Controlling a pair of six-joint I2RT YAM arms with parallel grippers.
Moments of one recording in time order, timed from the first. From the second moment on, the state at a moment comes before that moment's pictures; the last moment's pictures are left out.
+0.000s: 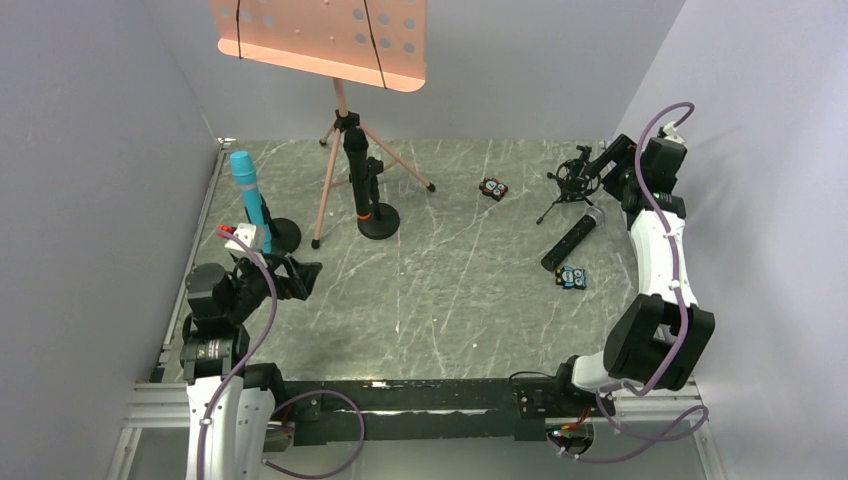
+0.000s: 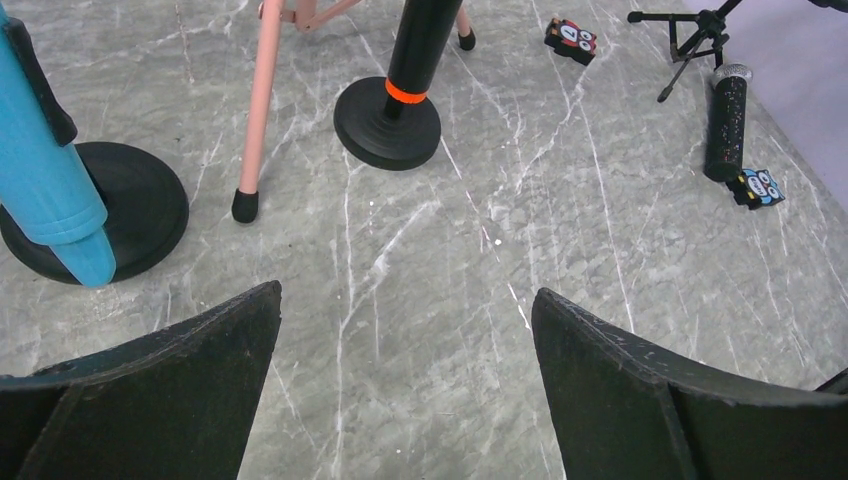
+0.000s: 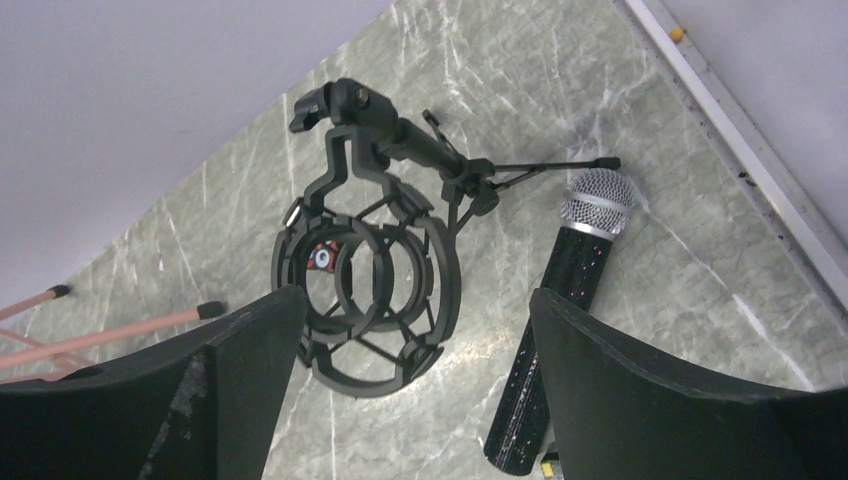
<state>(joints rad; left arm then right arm) 0.13 0.40 0.54 -0.38 0.56 -0.17 -0.31 1.40 1.22 -0.32 -0.13 0.46</state>
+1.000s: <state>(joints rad) 0.13 0.42 0.54 -0.38 0.55 -0.17 -0.26 1.56 1.33 -0.33 -0.14 0.35</state>
